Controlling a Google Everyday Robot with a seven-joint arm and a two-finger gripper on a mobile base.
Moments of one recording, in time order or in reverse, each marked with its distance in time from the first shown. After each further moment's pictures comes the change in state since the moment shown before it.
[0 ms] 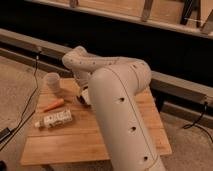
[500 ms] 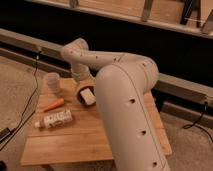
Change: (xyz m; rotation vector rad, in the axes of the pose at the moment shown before) arm 0.005 0.024 -0.060 -0.137 -0.043 -0.005
